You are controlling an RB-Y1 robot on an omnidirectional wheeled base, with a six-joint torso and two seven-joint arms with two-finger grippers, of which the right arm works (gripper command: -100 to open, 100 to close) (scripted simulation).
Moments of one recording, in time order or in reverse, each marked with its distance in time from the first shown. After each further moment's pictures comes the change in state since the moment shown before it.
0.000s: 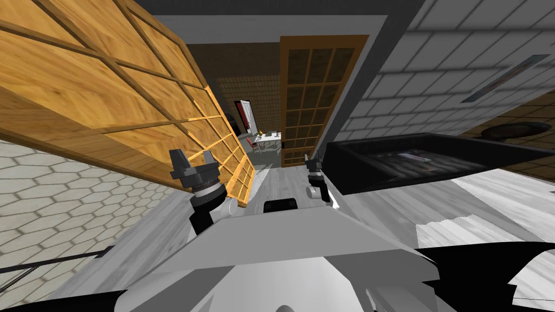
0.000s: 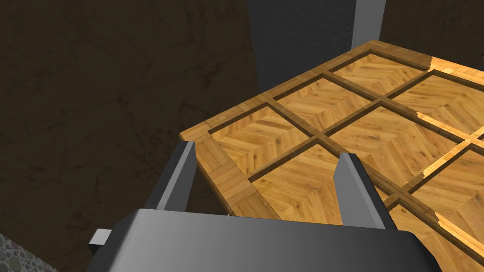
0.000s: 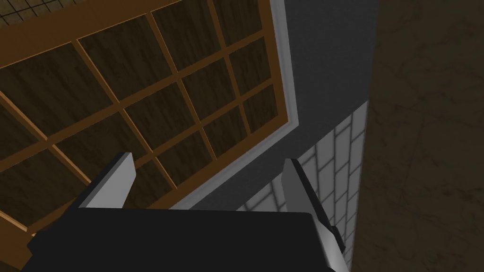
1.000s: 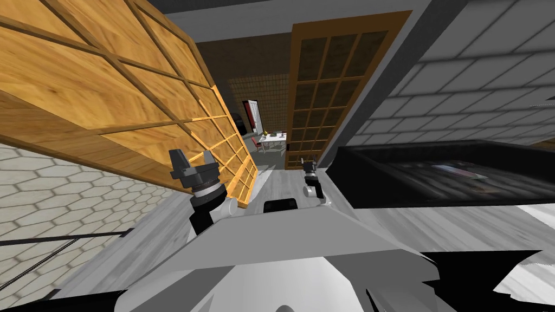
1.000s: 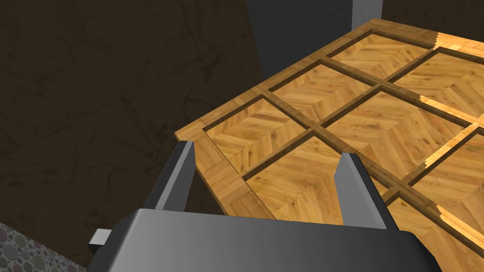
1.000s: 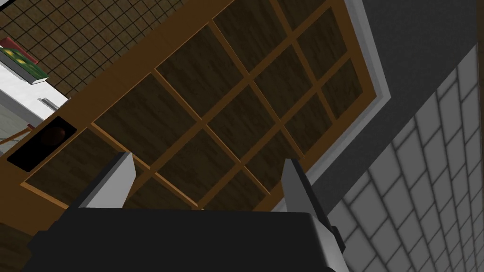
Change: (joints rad) arm -0.103 -0.035 0.025 0.269 -0.133 -0.073 -0.177
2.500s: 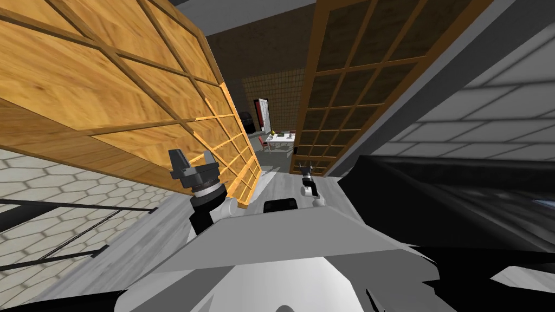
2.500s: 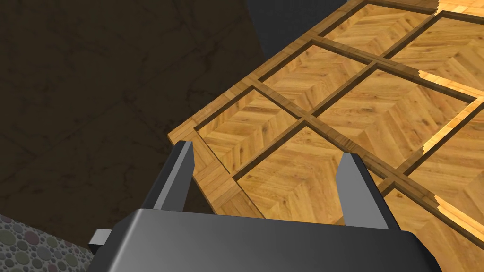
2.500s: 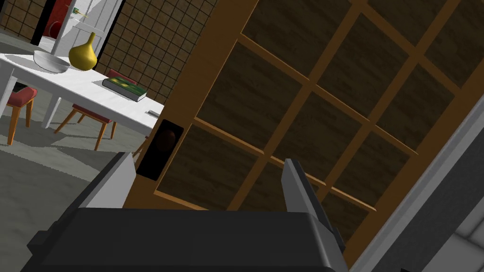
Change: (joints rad) arm -0.159 -0.037 0.036 0.412 -0.199 -0.108 -0.263
